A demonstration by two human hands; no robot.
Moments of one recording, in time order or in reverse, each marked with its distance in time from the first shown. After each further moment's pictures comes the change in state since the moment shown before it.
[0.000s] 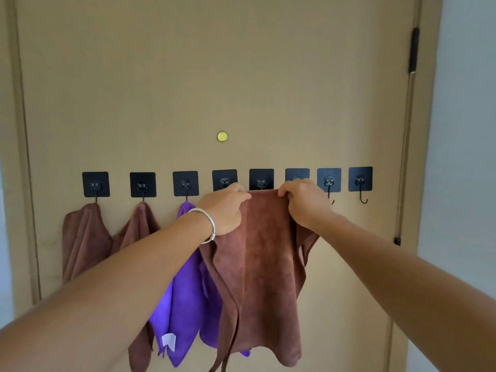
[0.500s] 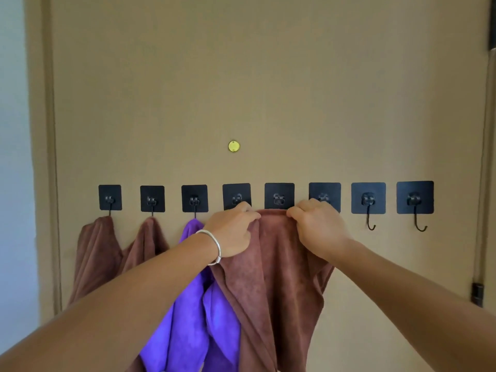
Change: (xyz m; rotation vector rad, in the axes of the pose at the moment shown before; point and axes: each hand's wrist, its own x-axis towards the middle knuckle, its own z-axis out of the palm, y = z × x) left_hand 0.042 -0.025 0.041 0.113 -0.020 -0.069; right_hand 0.043 0.044 0.068 -0.203 0.056 -0.406
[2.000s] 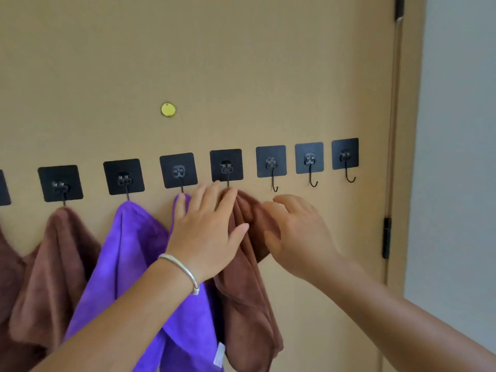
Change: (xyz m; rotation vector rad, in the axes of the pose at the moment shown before) left_hand -0.053 0.063 0.013 0.101 0.191 0.043; right_hand -0.090 -0.061 -0.057 0.082 -0.113 0.397
